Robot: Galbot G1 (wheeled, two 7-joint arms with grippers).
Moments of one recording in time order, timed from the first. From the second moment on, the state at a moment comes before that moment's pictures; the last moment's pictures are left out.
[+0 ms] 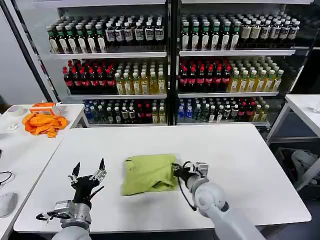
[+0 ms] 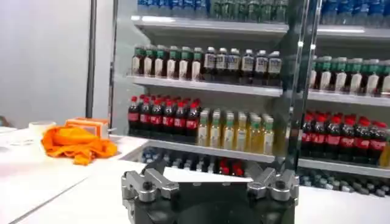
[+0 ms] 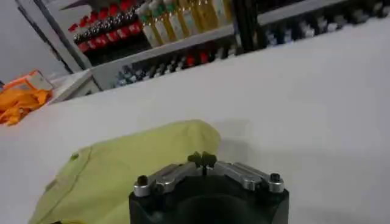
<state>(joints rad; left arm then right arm) 1.46 -1.30 -0.51 -2.12 -0.36 0.17 -0.29 -0.87 1.18 0.00 1.75 0.94 -0.54 0.39</state>
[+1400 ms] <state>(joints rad) 1.51 -1.17 -0.45 -2.23 -0.35 0.24 -0.21 -1.40 1.11 0.42 2.07 0.30 -0.16 0.19</state>
